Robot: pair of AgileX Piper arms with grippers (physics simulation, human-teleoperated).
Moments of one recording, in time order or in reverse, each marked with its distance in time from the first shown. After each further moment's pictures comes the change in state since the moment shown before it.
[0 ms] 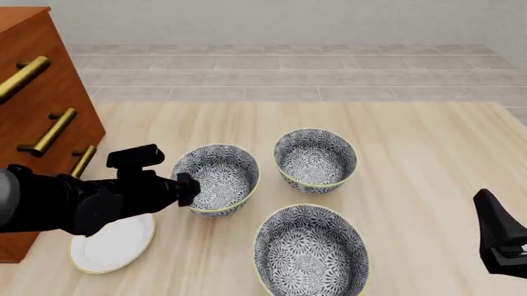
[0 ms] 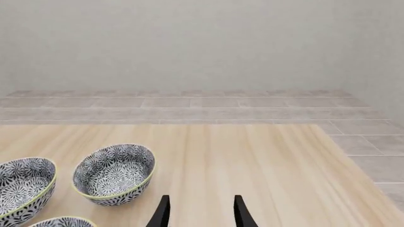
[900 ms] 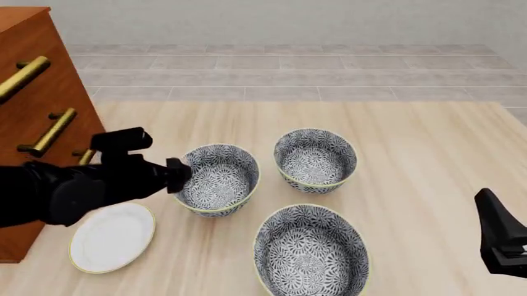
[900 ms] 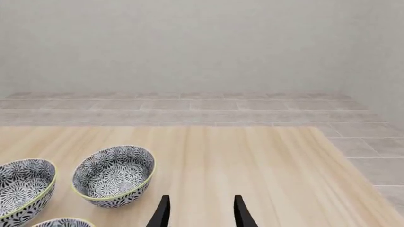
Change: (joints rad) left arm 0.031 -0.131 -0.027 0.097 0.073; right arm 0.000 -0.005 0.000 -0.006 -0.004
